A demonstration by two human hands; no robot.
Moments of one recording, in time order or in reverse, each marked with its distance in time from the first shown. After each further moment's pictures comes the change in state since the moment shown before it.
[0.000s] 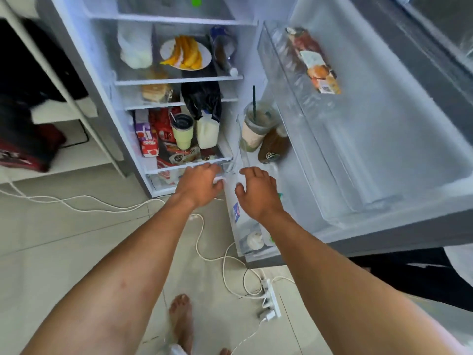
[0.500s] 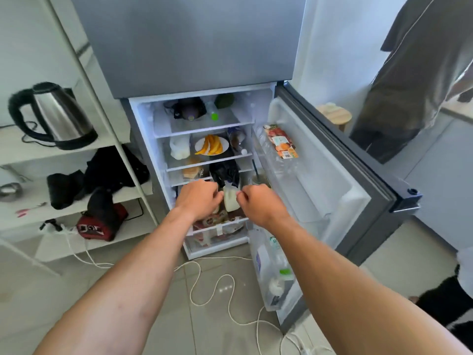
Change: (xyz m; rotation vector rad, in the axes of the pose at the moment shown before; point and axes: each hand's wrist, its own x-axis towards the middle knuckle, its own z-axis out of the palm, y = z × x) left_hand -0.087 0.081 -0.177 0.302 0.218 -0.051; right_hand -0.072 -0.056 -0.163 0.162 0.158 -0.203
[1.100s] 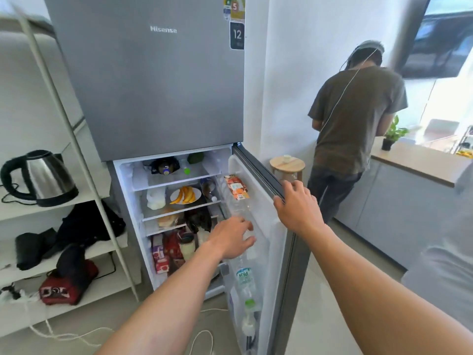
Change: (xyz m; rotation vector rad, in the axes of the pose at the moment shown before) left_hand -0.042 0.167 -0.043 -0.080 -0.074 0.356; right_hand -0.098 0.074 -0.169 -0.165 0.325 0.267
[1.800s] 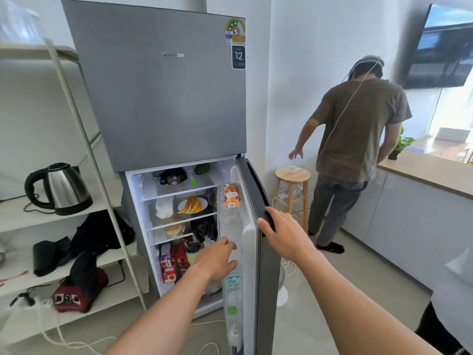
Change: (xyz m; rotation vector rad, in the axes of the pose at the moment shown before) left_hand -0.044 -0.014 0.021 0.003 -0.108 -0.153; right_hand -0.045 0.000 0.007 0.255 -0.154 -0.148
